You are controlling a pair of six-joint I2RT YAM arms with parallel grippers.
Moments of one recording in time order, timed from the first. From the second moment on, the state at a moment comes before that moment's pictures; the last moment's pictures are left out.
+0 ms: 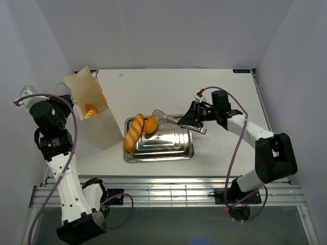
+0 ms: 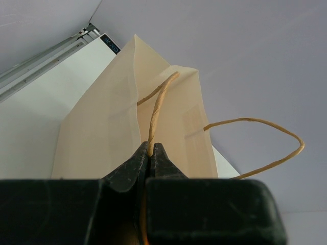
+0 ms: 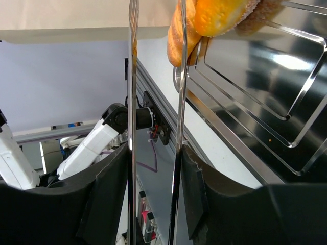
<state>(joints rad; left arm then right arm) 0.40 0.83 1.06 -0.34 0.09 -0.70 0.34 1.48 0.93 -0.10 -0.97 0.77</state>
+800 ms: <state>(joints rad) 0.40 0.83 1.06 -0.34 0.10 -0.70 0.30 1.63 0.89 -0.02 -1.01 0.72</state>
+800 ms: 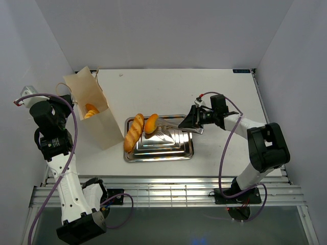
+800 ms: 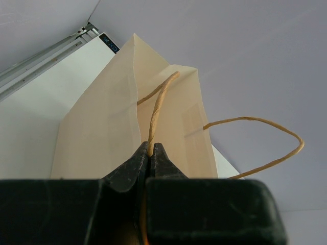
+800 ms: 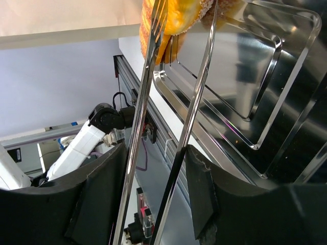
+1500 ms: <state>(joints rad) 0.40 0.83 1.06 -0.34 0.10 -0.70 0.29 1.71 0.89 0.18 -1.07 0.83</state>
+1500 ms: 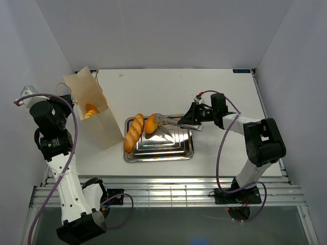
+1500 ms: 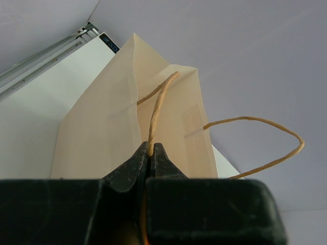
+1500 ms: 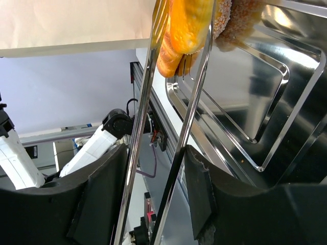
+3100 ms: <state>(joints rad) 0.40 0.83 1.05 -0.34 0.11 -0.69 0.28 1.79 0.89 0.25 -1.09 0.84</state>
